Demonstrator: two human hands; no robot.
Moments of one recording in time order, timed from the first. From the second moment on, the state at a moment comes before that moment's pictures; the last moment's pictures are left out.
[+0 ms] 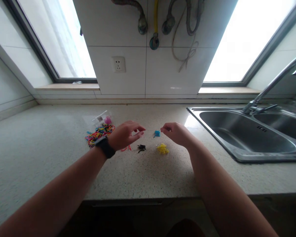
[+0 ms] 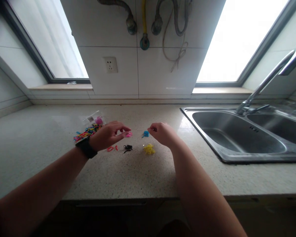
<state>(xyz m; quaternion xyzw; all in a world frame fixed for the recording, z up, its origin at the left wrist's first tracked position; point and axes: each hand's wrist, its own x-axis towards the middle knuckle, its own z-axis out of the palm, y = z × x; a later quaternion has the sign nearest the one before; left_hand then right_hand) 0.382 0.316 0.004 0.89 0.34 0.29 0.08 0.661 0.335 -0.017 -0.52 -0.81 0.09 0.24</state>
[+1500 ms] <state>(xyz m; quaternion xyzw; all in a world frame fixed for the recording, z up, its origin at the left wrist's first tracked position) 0.251 0.346 -0.022 0.89 0.44 0.11 0.09 0.649 0.330 -0.019 -0.48 -0.85 0.10 0.18</state>
